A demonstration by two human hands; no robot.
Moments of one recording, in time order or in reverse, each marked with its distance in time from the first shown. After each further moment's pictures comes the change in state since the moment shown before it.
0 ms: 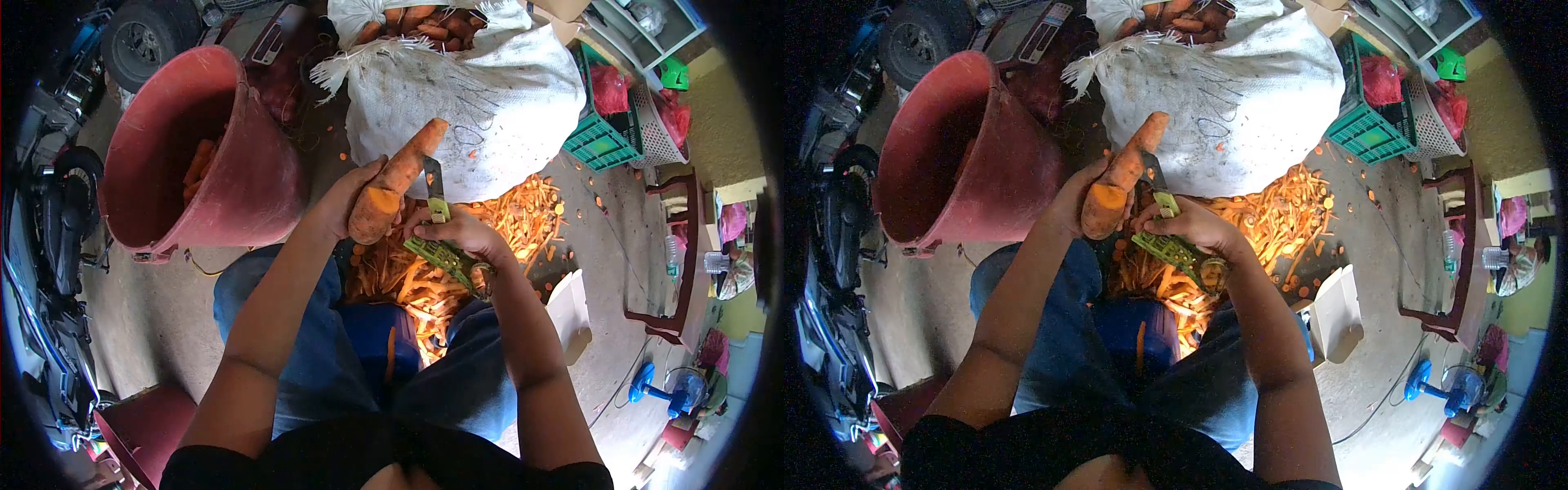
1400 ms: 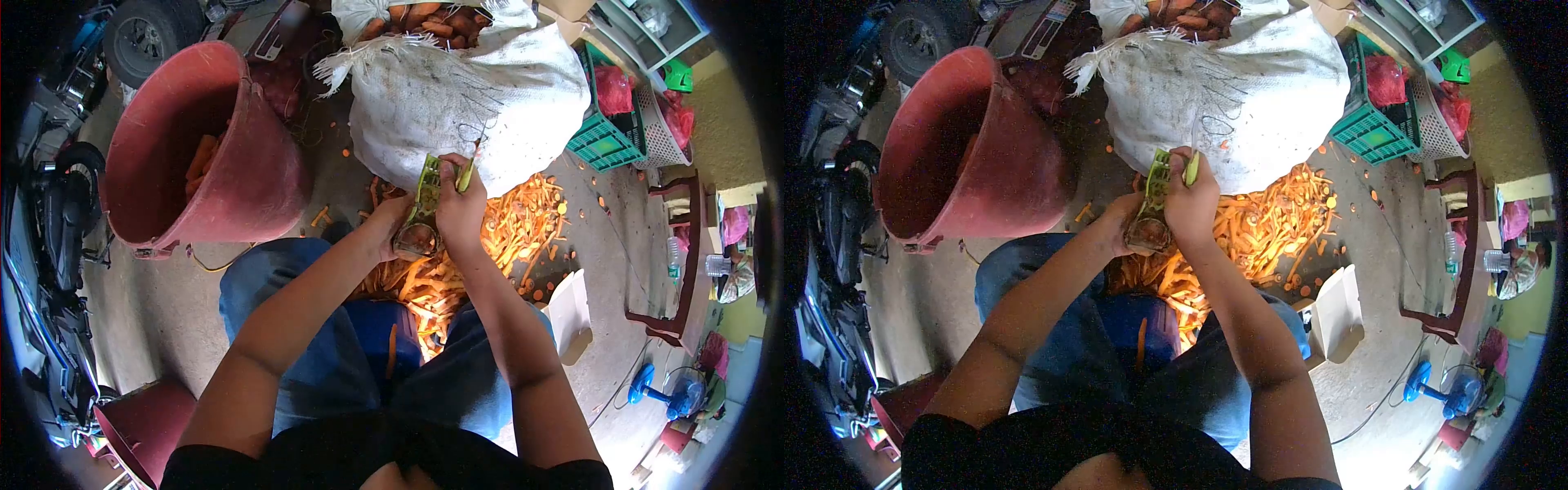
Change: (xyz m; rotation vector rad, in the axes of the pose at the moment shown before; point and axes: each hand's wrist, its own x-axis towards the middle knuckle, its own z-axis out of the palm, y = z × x) left_hand 0.025 -0.055 0.011 -0.151 0.284 -0.156; right_hand 0.030 -0.004 0.023 -0.253 1.066 -0.343
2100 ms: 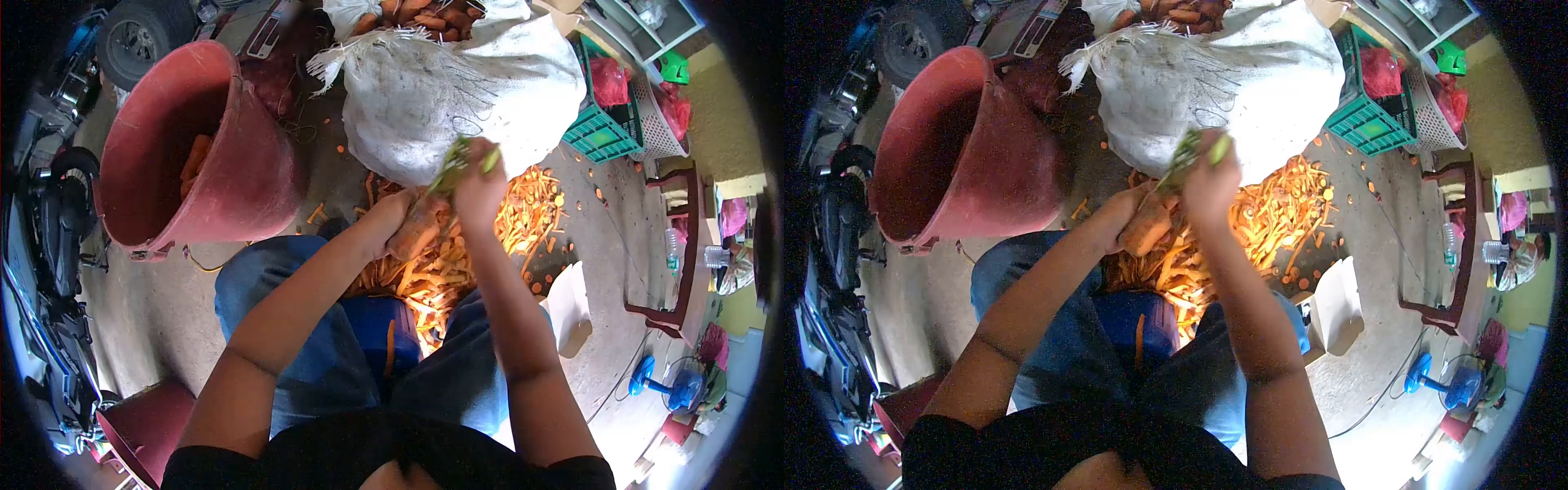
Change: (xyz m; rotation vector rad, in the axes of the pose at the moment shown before) left_hand -0.013 0.001 0.022 0.141 -0.001 -0.005; right_hand 0.013 -0.008 -0.017 -0.064 0.251 -0.056
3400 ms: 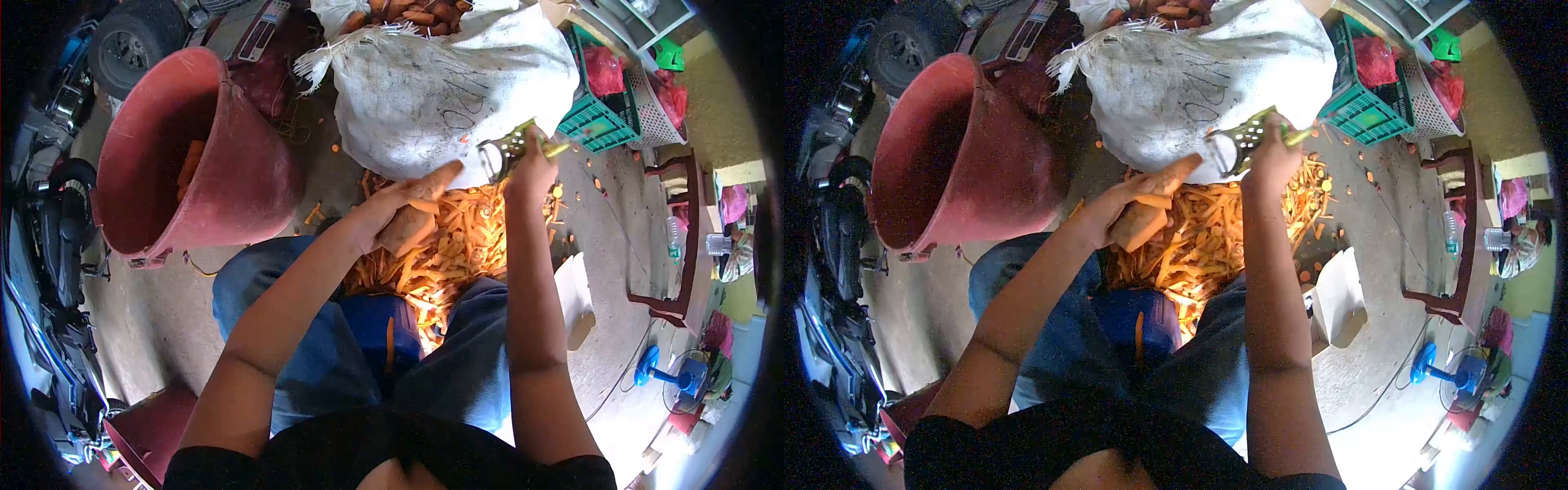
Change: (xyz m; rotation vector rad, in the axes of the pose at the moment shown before) left_hand 0.001 0.007 -0.002 0.179 0.000 0.025; right_hand 0.062 0.034 -0.047 0.350 0.331 0.250
